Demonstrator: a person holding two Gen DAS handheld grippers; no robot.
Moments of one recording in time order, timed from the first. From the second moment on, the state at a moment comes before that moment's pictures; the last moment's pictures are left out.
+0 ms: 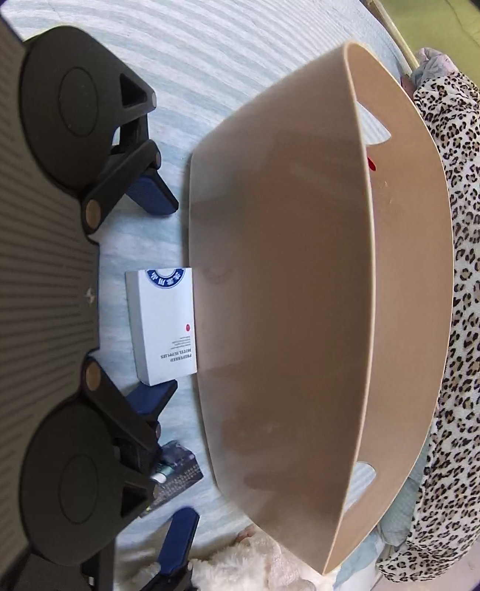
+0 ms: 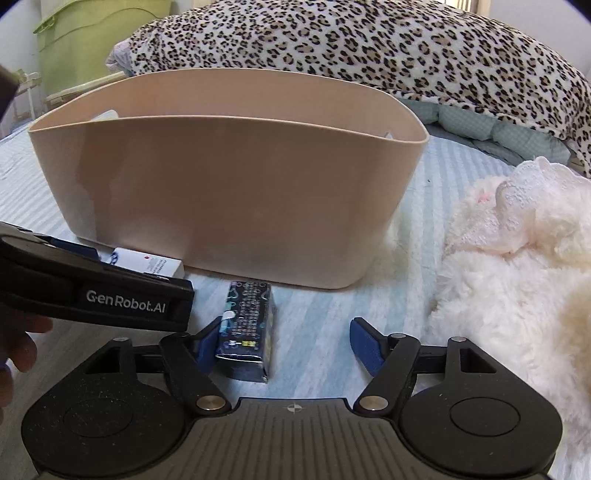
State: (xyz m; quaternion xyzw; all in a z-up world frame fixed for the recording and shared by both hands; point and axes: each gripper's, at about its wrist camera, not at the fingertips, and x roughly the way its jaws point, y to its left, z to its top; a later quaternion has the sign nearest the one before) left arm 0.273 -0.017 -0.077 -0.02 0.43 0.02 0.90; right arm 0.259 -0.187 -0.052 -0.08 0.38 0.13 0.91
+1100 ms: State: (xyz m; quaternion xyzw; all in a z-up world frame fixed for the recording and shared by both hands) left arm 0.237 0.018 0.059 0.02 0.29 -0.01 0.96; right arm 0.235 -0.167 0.080 -0.04 0.24 0.17 0.95
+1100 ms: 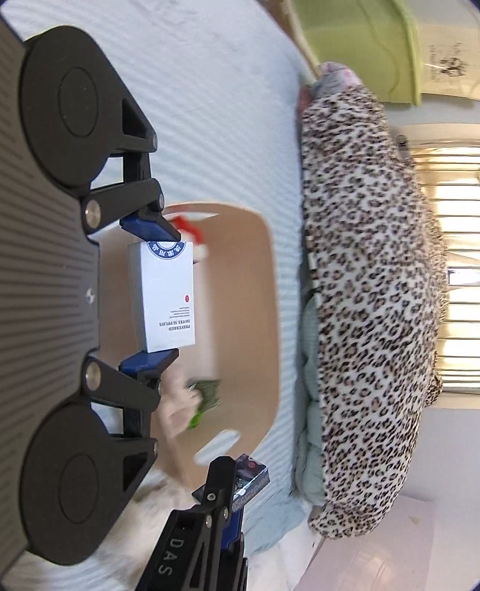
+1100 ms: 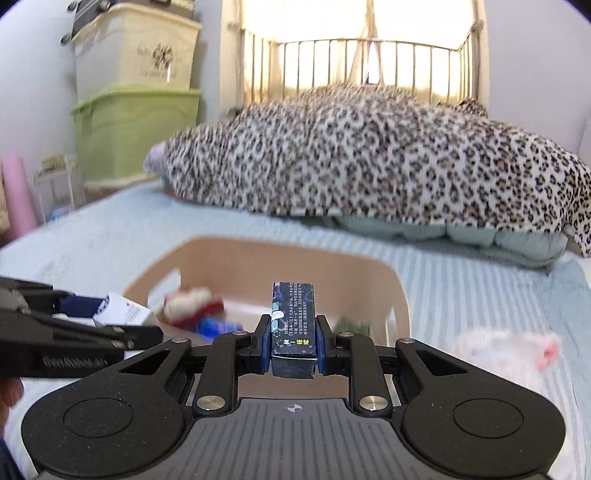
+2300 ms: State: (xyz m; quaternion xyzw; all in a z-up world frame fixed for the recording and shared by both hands) left arm 0.264 0.014 0.056 0.05 0.38 0.02 0.92; right arm 0.266 -0.163 0.088 -0.03 0.31 0.10 0.94
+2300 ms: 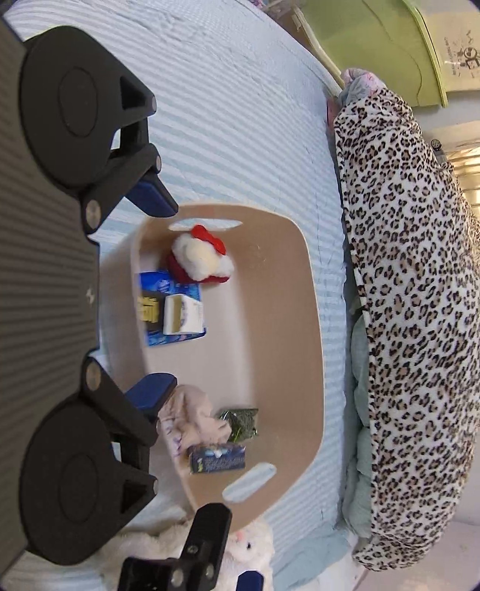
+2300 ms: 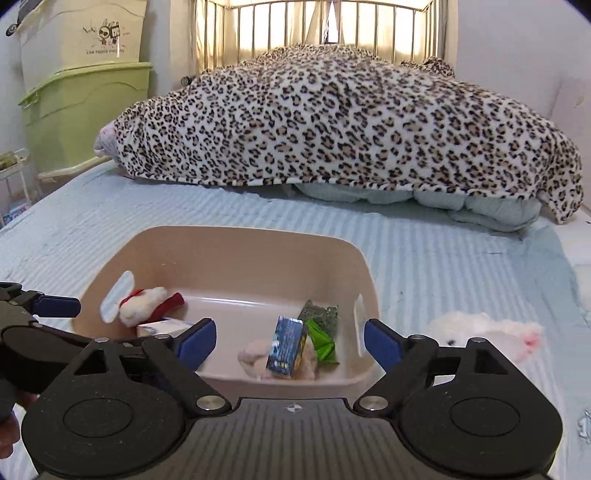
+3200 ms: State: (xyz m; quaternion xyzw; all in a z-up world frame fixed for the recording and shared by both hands) left arm 0.069 0.019 0.090 0.05 0.33 0.01 0.94; right arm 0.080 -0.167 0.114 -0.03 0.30 0.10 0.95
